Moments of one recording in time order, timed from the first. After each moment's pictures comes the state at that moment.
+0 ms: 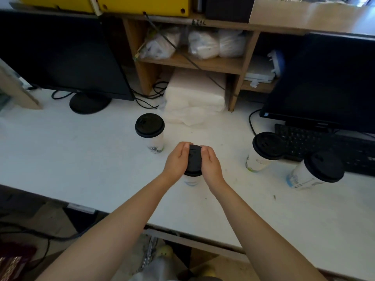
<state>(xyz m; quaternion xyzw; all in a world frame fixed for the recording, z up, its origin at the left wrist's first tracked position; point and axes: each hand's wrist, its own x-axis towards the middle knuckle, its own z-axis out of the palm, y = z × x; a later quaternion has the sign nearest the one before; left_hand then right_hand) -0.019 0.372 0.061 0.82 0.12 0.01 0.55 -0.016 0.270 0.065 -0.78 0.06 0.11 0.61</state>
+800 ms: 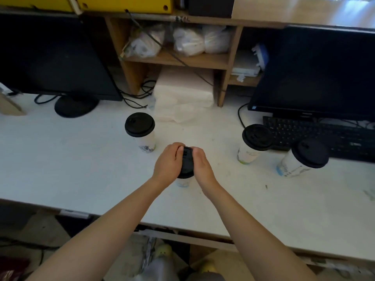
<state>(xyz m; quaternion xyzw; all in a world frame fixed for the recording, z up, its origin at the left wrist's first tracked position) -0.033 0.376 0.061 0.92 0.05 0.02 0.40 -0.037 0.265 0.058 -0.73 0.05 0.14 0.67</state>
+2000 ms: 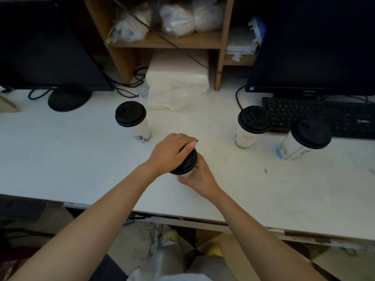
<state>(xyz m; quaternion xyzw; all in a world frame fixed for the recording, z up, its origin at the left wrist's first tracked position) -0.033 0.368 0.075 0.96 -0.13 -0.07 0.26 -0.060 0.234 -0.022 -0.76 -0.07 0.15 0.63</state>
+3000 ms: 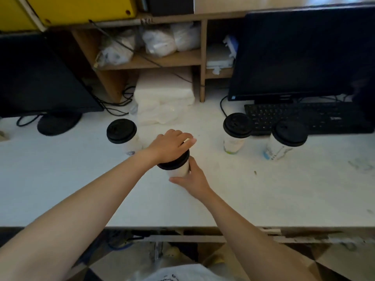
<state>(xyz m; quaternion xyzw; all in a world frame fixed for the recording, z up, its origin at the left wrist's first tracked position) 0.005 0.349 0.116 0.96 -0.17 -0.18 0.11 -0.056 0.240 0.018 -0.76 -0.02 0.13 0.64</state>
